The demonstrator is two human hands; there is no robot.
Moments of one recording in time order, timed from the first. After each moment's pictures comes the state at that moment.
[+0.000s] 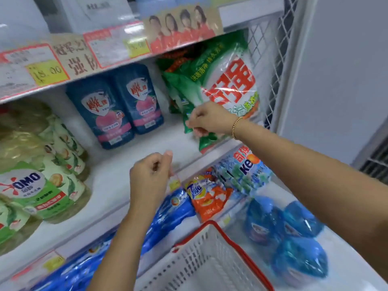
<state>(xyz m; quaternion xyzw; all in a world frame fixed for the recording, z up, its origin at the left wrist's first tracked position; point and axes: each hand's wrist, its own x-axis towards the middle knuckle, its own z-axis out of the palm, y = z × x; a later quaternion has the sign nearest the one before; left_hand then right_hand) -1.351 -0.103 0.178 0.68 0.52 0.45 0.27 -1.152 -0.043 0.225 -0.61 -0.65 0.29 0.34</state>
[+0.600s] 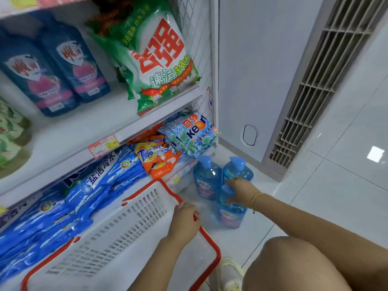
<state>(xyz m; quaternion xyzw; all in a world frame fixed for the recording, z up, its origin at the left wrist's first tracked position) -1.236 -0.276 -0.024 0.80 0.51 0.04 0.30 -1.016 -0.290 -0.018 -0.75 -0.60 0.27 -0.02</state>
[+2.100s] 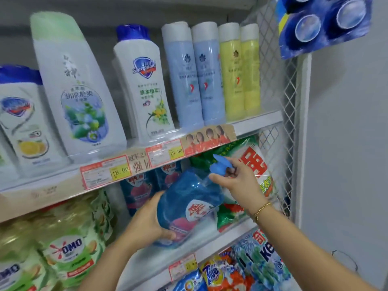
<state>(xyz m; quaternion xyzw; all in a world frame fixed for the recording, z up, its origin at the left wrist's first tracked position) -1.402 -0.035 0.237 0.80 0.47 0.28 0.23 -1.158 -0.075 0.275 -0.43 -0.55 0.32 0.64</state>
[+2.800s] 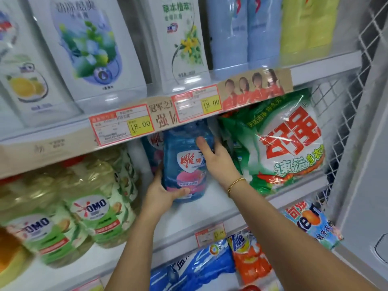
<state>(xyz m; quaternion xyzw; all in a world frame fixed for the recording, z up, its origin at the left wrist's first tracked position) -1.426 -0.005 0.182 0.62 0.52 0.48 0.35 -1.260 -0.005 0.234 -0.44 -0.55 0.40 0.58</state>
